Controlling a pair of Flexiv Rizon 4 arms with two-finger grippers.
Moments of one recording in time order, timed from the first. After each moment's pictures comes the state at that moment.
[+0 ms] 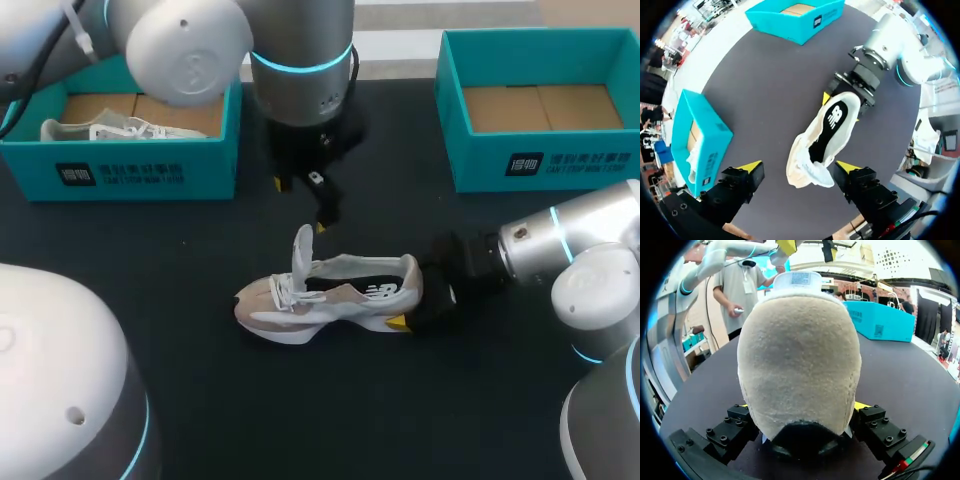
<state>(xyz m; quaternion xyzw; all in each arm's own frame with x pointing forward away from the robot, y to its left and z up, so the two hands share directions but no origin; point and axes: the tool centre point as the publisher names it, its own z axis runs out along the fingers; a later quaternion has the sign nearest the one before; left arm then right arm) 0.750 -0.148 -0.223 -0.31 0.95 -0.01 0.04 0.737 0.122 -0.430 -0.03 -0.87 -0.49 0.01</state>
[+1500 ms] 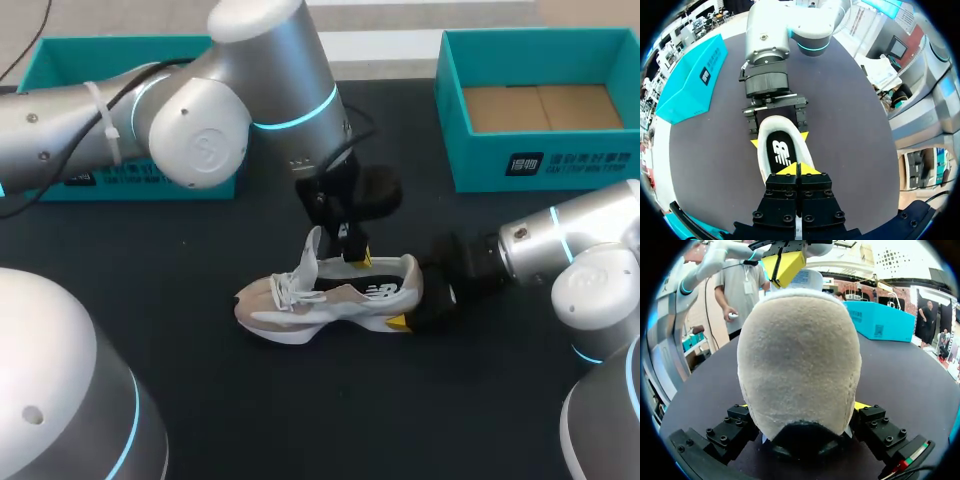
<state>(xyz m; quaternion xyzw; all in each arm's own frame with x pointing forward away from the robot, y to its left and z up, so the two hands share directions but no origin) 0.713 -0.222 -0.300 0.08 0.98 -0.17 -0.06 0.737 0.122 -0.430 -0.03 -0.87 -0.49 0.01</state>
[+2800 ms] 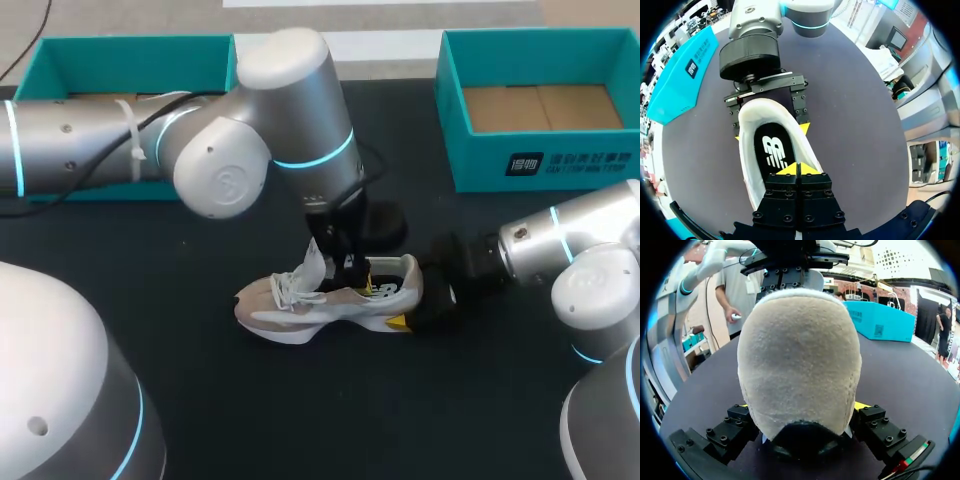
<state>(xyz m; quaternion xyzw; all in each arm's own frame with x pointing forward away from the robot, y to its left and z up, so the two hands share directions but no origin) 0.708 -0.226 -0.355 0.10 0.98 -0.14 -0.06 0.737 0.122 -0.430 -0.03 -0.87 -0.49 0.01</state>
